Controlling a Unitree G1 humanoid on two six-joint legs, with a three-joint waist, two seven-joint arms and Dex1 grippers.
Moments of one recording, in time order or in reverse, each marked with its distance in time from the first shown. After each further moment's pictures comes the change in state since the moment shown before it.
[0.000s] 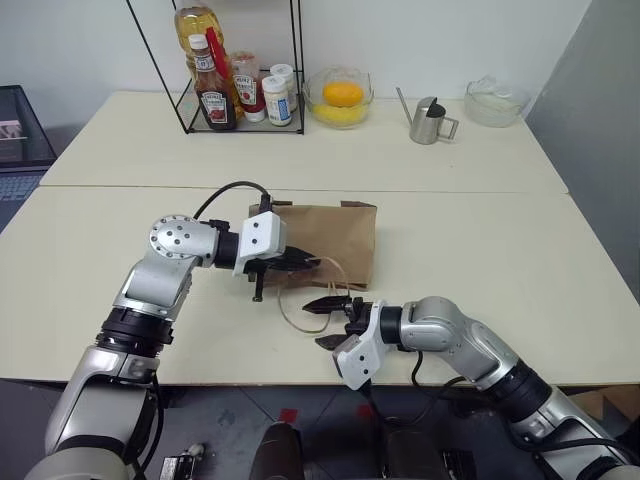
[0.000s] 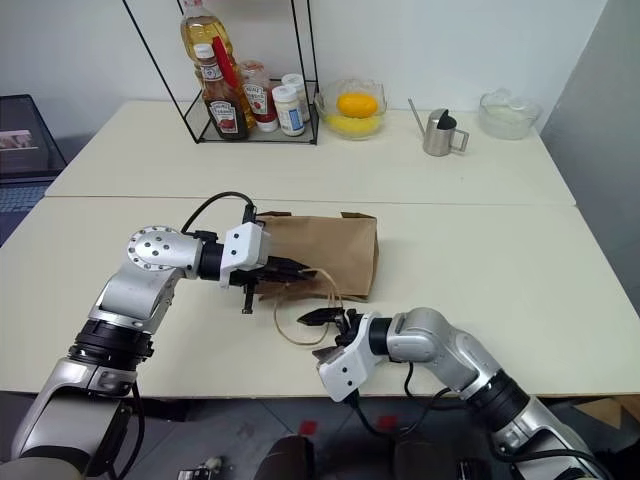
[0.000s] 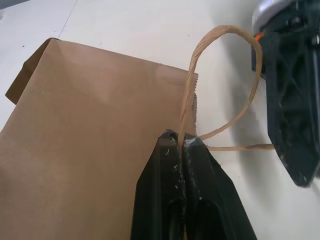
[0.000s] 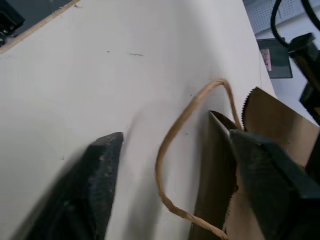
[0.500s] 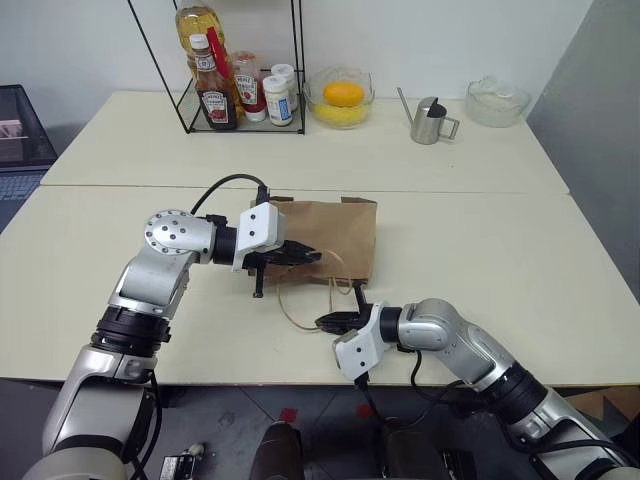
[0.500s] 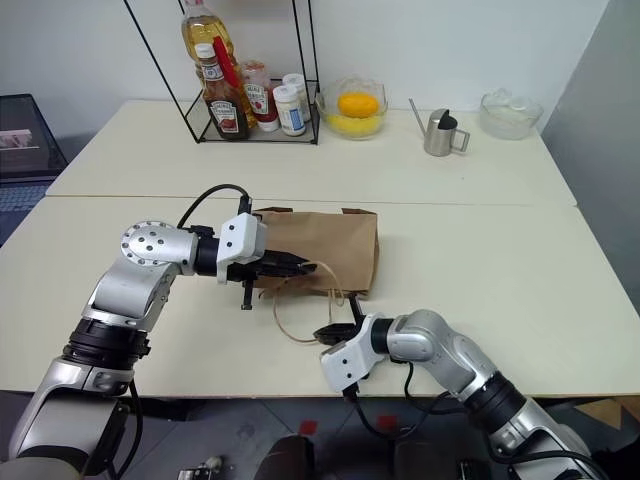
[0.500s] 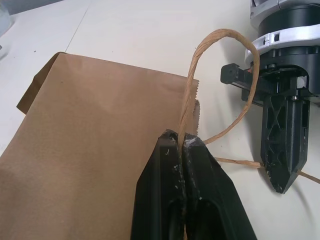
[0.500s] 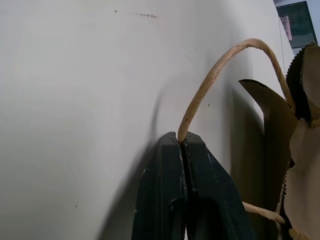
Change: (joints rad) left arm -0.004 0.009 0.021 -0.040 -0.025 0.061 0.005; right arm 0.006 0.003 0.002 0.039 0.014 0.061 0.007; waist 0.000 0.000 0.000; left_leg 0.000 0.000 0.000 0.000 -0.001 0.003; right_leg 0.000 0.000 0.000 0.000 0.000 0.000
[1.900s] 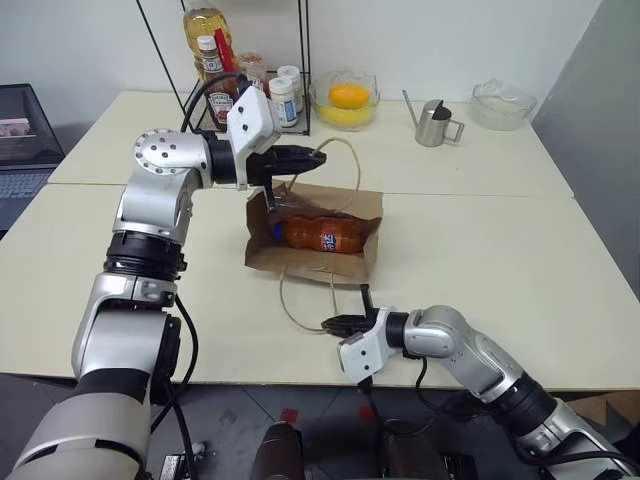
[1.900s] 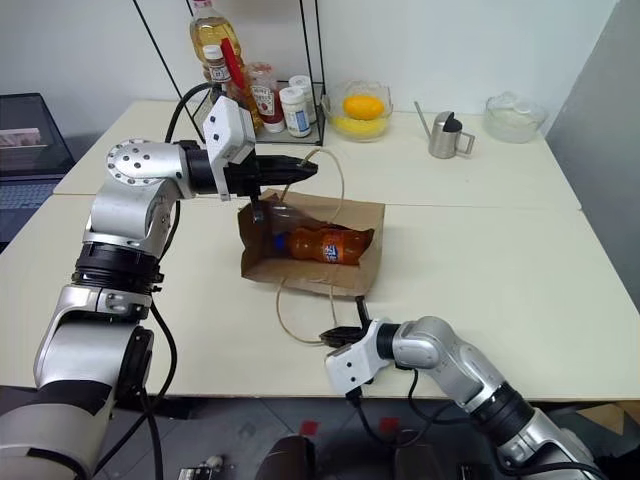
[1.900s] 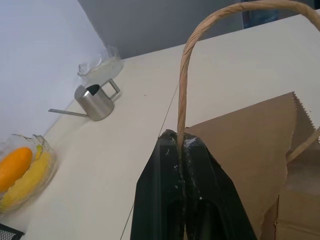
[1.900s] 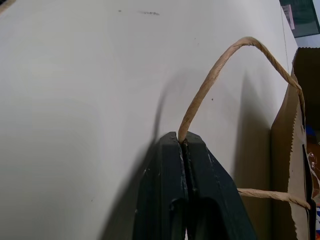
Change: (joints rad) left arm -0.397 -0.093 0.070 0.334 0.007 0.009 0.114; right arm 0.070 -0.042 0.004 -0.070 -0.006 0.070 0.004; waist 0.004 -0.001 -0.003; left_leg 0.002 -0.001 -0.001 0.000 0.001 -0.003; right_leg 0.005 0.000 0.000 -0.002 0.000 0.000
